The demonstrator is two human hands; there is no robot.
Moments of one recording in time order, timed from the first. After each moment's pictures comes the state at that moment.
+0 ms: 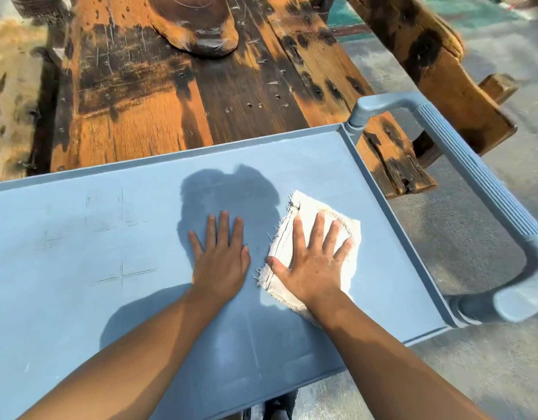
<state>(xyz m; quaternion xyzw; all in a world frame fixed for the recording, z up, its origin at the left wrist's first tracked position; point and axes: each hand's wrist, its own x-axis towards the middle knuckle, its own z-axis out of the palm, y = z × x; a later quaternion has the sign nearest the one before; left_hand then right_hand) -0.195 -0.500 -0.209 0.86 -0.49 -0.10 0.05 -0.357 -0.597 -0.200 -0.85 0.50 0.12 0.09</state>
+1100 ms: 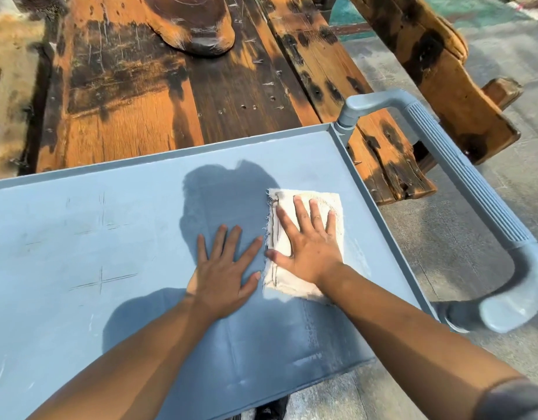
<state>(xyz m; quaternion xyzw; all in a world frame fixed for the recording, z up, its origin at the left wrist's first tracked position) -0.213 -0.515 -0.213 0.80 -0.60 -0.07 0.04 -0.359 -0.681 -0.197 -0.93 0.35 0.10 0.10</state>
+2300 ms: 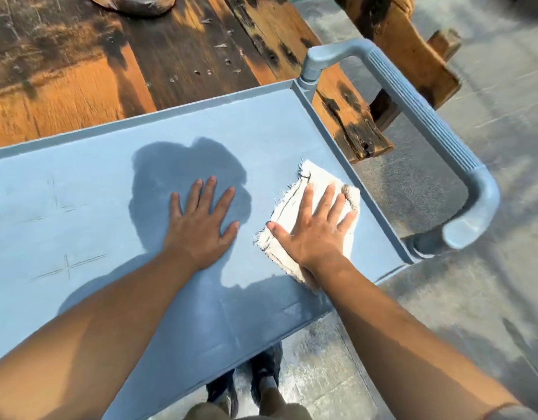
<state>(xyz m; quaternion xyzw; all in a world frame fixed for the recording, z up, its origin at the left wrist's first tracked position) -0.189 -0.537 -0.221 0.79 -0.61 -0.06 0.01 -0.404 -0.630 -0.187 -0.78 0.59 0.17 0.10</state>
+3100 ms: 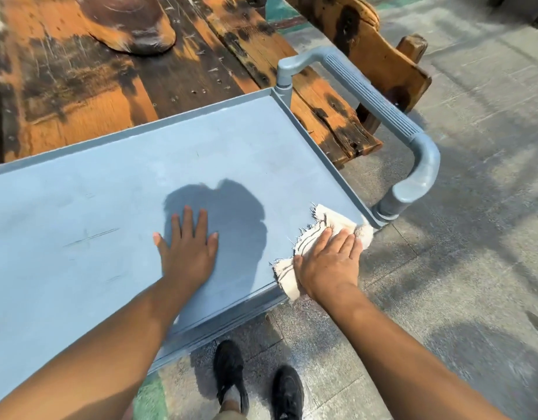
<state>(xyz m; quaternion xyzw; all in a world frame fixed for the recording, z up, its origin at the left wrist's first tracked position) -0.267 -0.436 -0.207 0.87 -0.48 -0.14 0.02 -0.514 -0.512 -0.155 -0.75 0.60 0.26 0.10</state>
